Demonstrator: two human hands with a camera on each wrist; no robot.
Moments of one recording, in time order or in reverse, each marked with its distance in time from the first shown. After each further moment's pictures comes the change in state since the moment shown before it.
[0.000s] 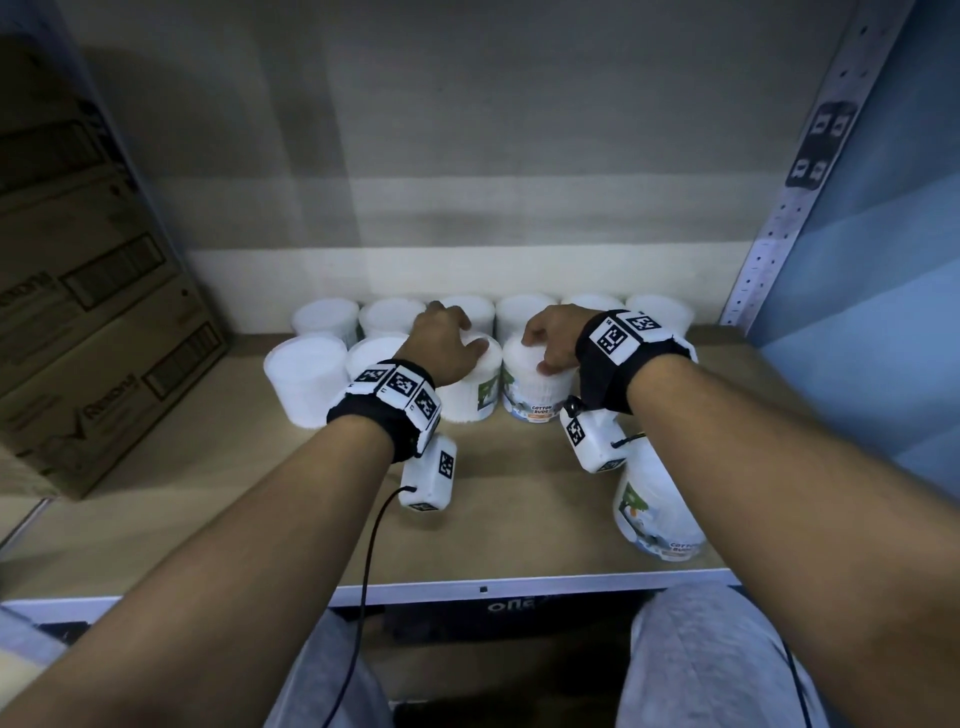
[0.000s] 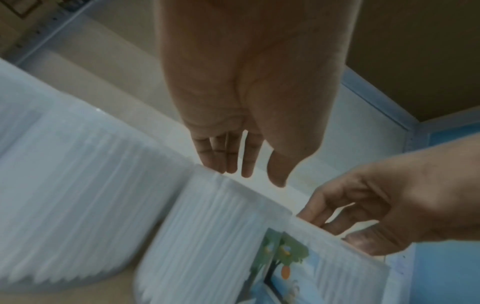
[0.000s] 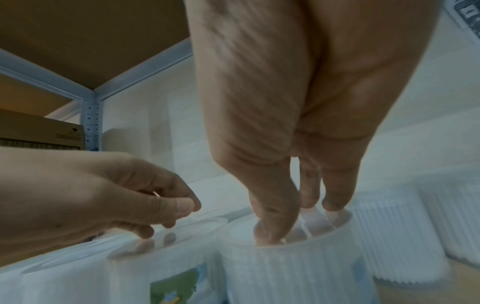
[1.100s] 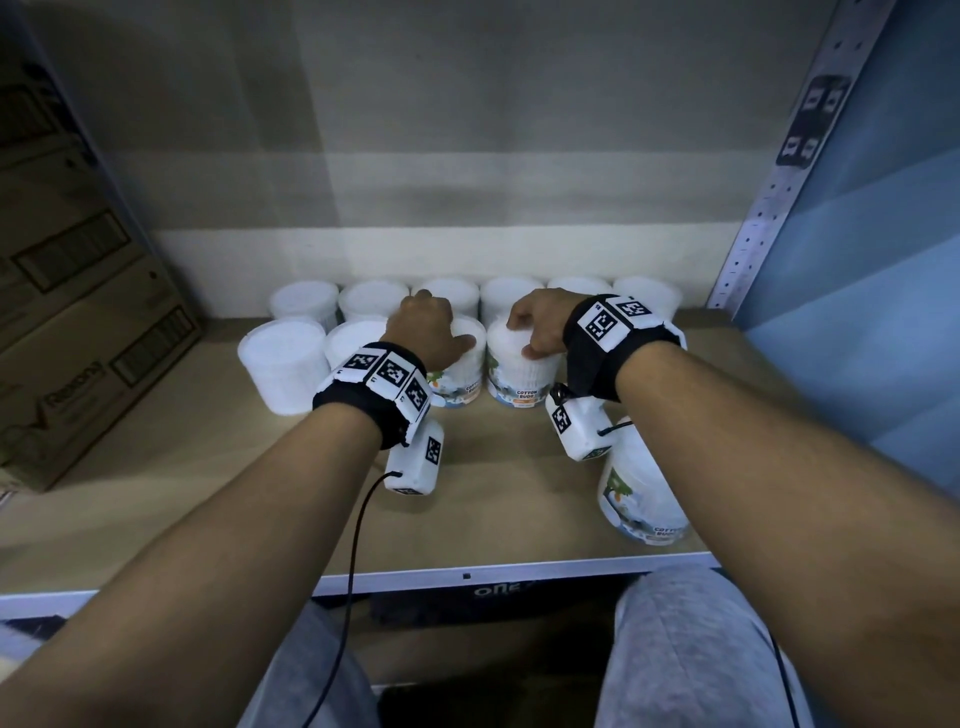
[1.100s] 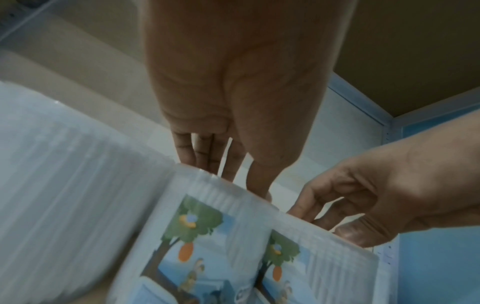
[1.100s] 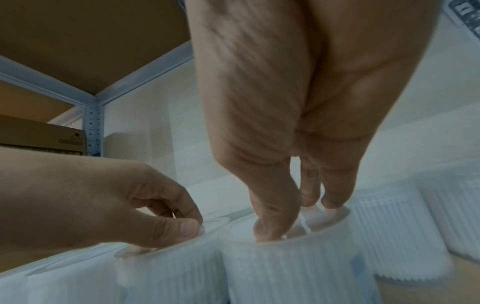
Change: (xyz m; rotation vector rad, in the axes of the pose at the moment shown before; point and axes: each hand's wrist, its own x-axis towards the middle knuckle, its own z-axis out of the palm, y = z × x) left_hand 0.004 0.002 0.008 0.203 -0.034 -0.010; right_hand -0.002 0.002 0.003 0.009 0.015 -0.002
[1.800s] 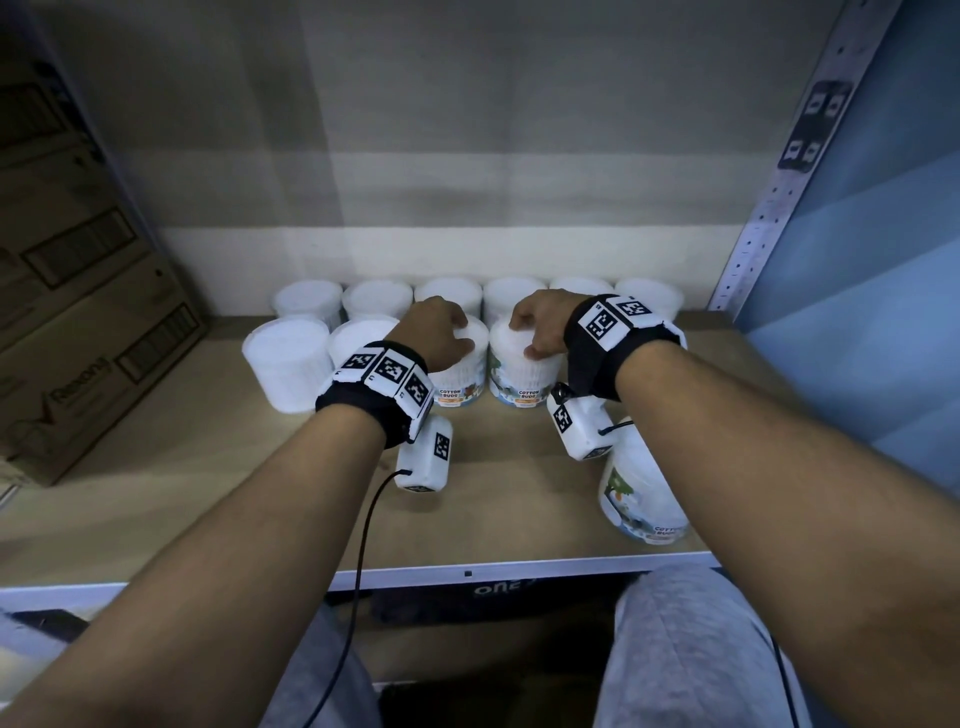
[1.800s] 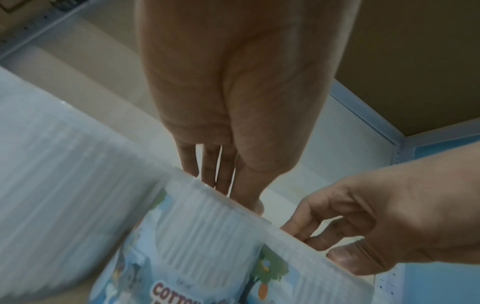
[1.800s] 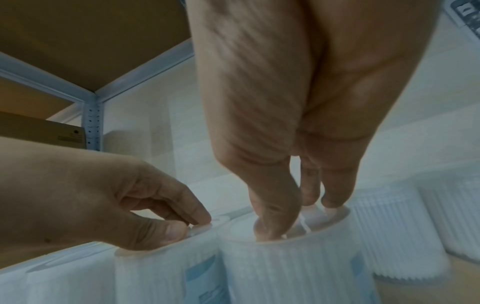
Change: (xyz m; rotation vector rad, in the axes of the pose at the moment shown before) left_hand -0.011 0.004 -0.010 -0.104 -0.072 0.039; right_hand 0.000 -0.003 0.000 -0.026 -0.016 0.003
